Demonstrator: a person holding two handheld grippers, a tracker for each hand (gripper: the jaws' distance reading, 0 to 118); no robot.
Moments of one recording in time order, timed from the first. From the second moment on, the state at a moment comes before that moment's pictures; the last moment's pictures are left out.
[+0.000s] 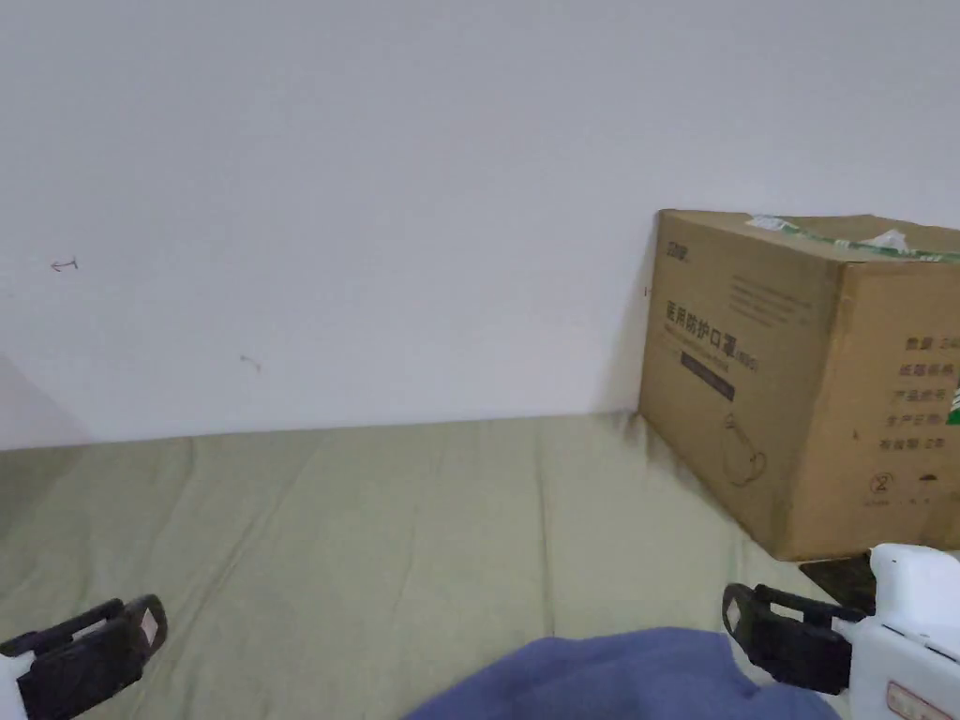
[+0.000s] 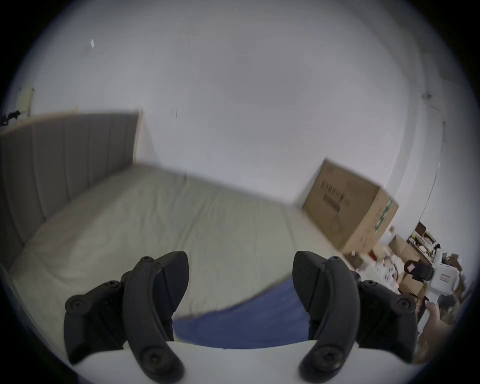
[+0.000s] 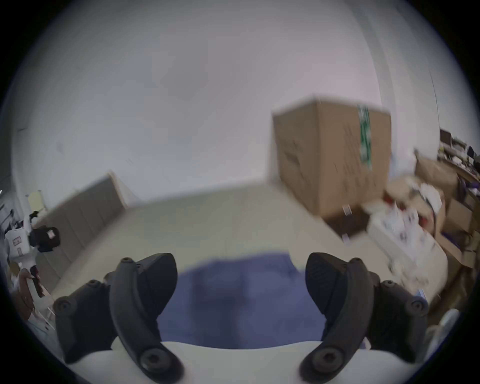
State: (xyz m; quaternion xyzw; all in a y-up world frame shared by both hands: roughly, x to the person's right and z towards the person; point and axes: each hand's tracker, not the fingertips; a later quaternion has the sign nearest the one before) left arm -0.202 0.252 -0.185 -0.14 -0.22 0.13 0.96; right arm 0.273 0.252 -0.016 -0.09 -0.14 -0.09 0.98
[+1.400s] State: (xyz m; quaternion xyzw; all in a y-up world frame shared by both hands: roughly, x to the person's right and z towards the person) left arm -0.171 0.005 -0.331 -0.52 -0.09 -0.02 0.85; right arm 0.177 0.145 -0.052 -0.21 -0.07 -0.11 0.97
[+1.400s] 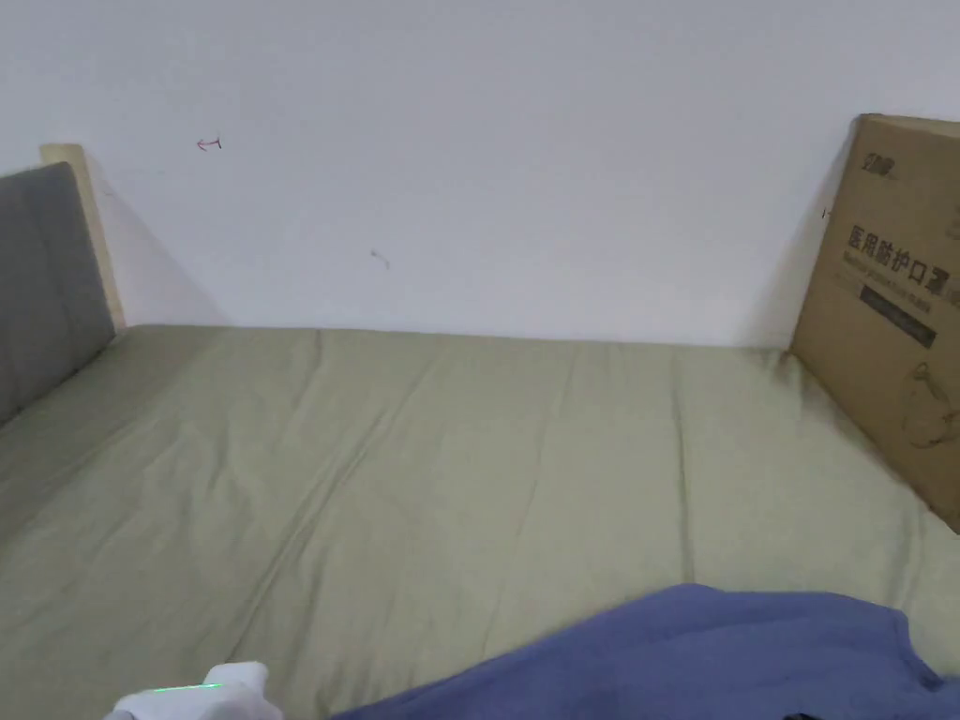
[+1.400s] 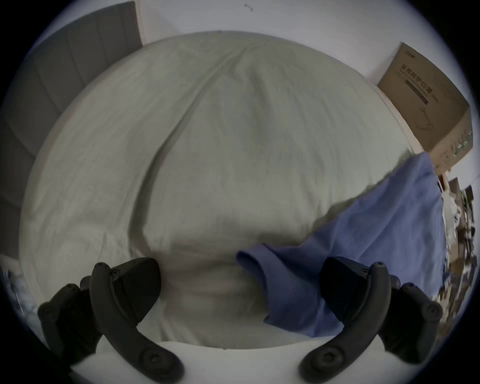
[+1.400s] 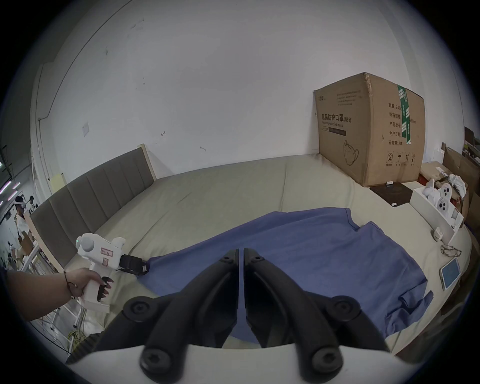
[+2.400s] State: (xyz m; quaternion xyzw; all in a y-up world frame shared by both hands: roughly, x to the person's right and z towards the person) left arm -0.184 0.066 -0.252 -0.37 -0.15 0.07 0.91; right arm 0.443 0.020 -0.384 -0.63 -0.15 -0.15 0.75
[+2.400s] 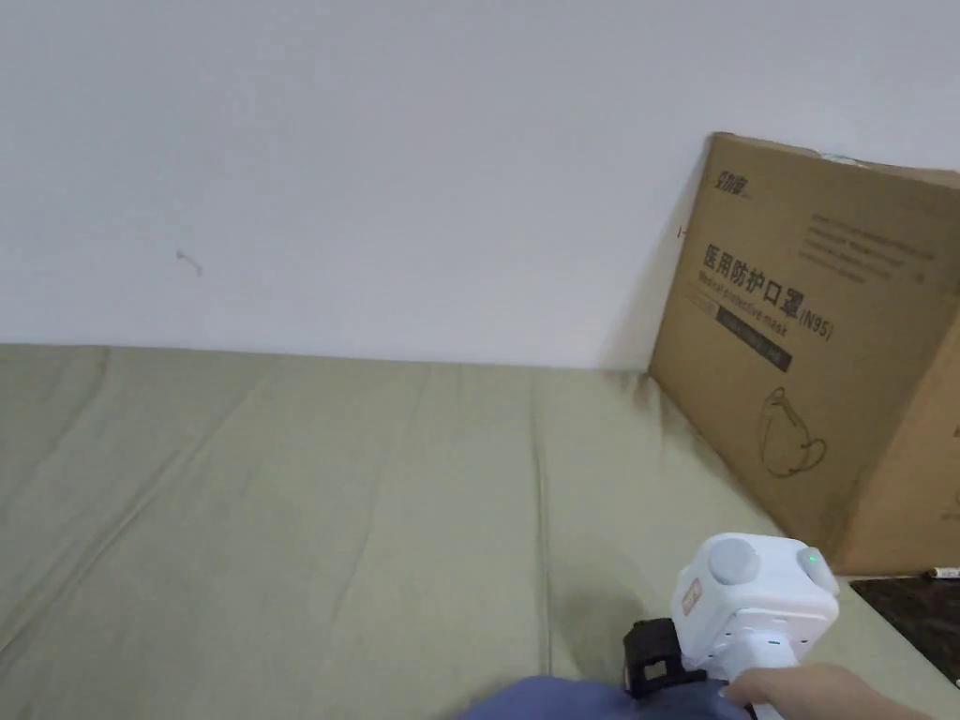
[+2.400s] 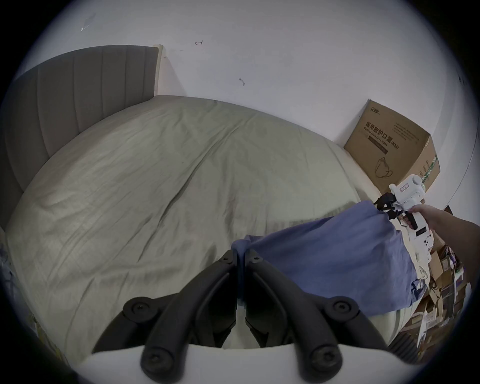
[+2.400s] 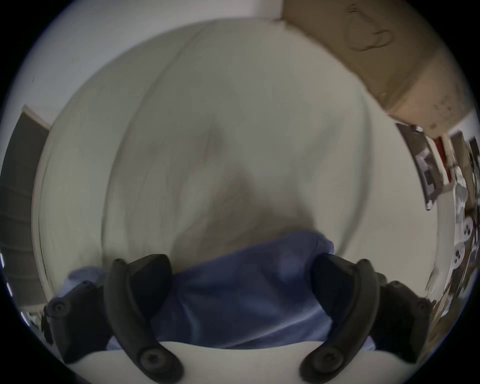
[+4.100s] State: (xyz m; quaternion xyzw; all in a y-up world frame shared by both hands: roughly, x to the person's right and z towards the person) left arm -0.159 0.454 -0.364 -0.12 -0.20 0.09 0.97; right arm 0.407 0.486 -0.240 -0.22 -0.13 -0.20 0.95
